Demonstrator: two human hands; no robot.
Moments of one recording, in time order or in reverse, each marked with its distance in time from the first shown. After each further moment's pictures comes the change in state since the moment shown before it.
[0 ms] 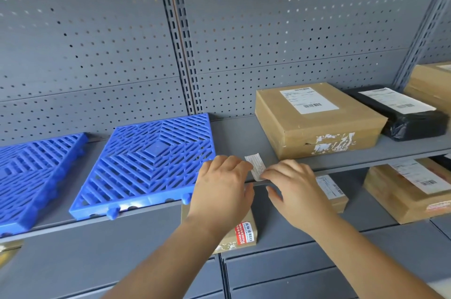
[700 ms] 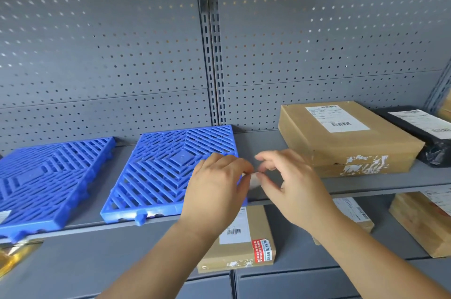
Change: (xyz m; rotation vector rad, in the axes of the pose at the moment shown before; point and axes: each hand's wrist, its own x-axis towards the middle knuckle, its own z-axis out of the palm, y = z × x) left_hand 0.001 -0.049 -0.037 -0.112 0.244 0.025; right_hand 0.062 -0.059 -0.018 0.311 0.257 -0.118
